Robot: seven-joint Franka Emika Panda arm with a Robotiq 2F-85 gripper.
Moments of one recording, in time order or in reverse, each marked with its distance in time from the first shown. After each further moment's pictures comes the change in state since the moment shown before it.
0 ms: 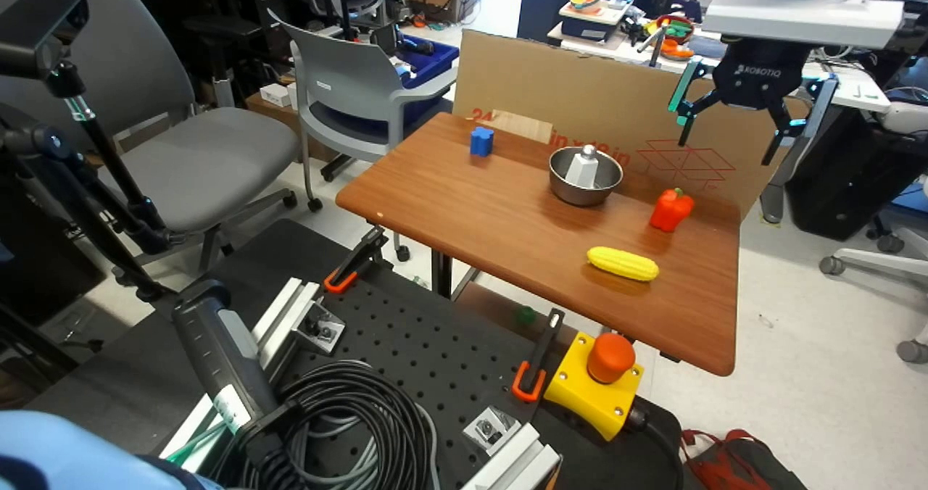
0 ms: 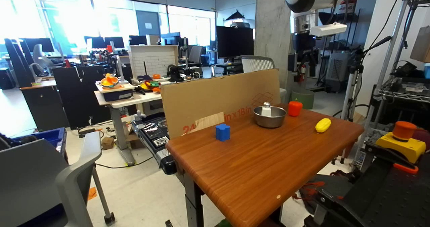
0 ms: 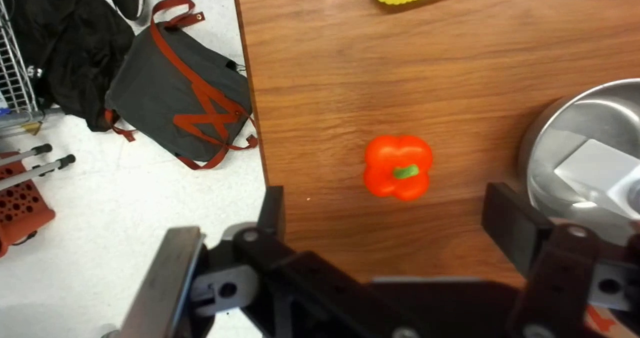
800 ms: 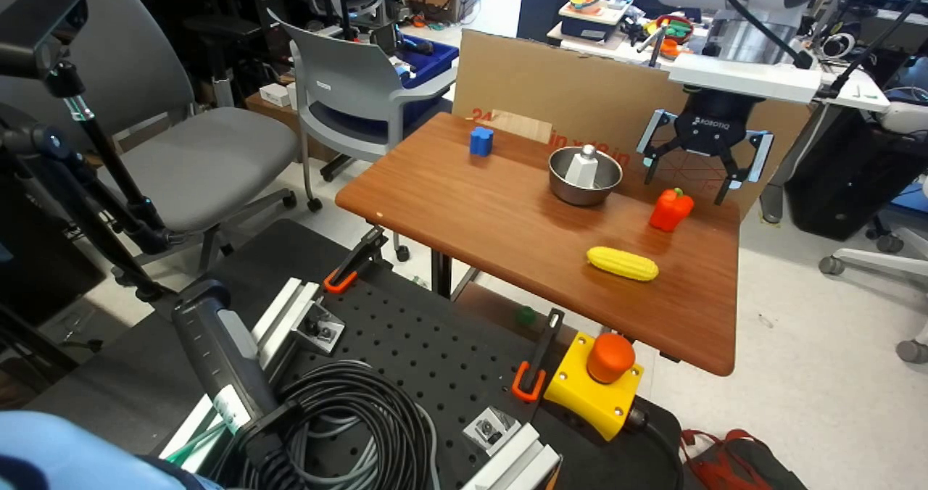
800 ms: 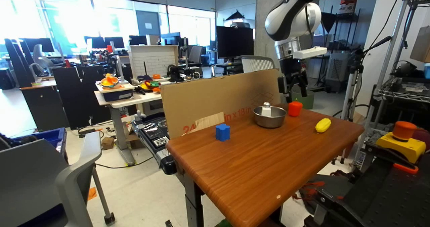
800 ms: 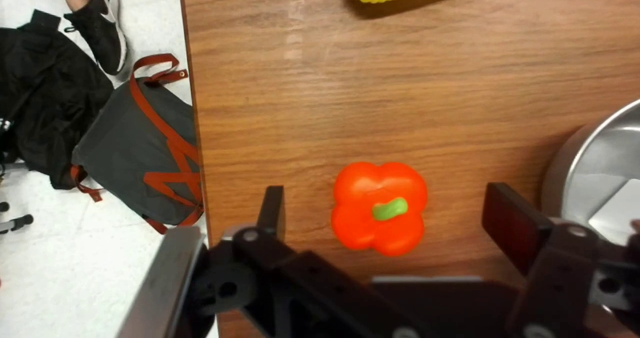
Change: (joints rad) arm 0.002 0.289 0.024 0.309 0.010 -0.225 0.003
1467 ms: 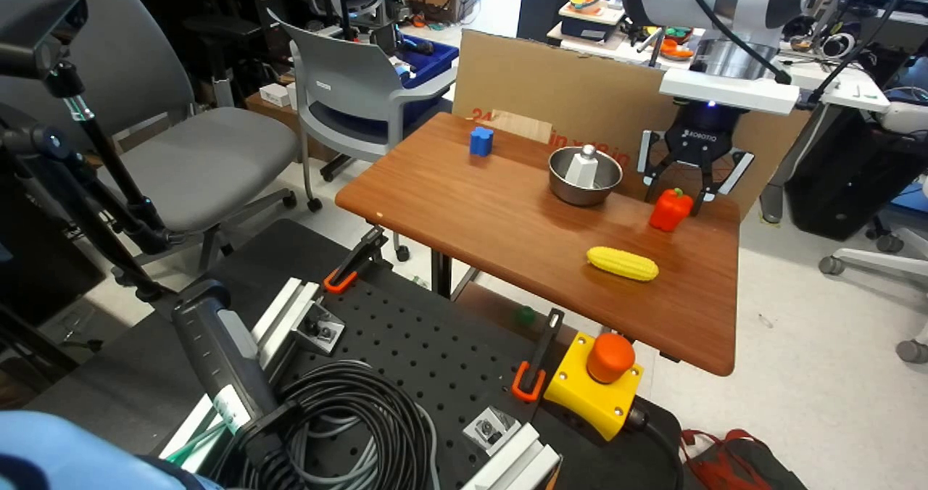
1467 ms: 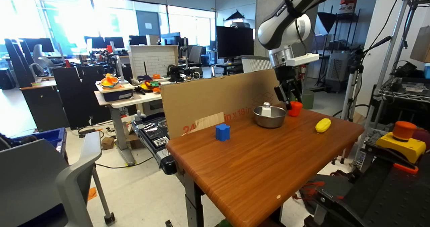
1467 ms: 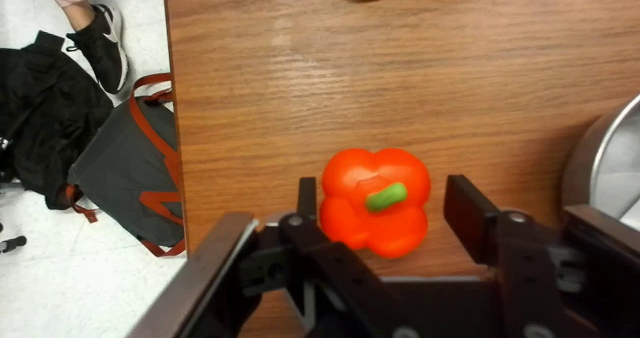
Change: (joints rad) arm 0.005 0.142 0.000 0.190 -0.003 -0.117 0.017
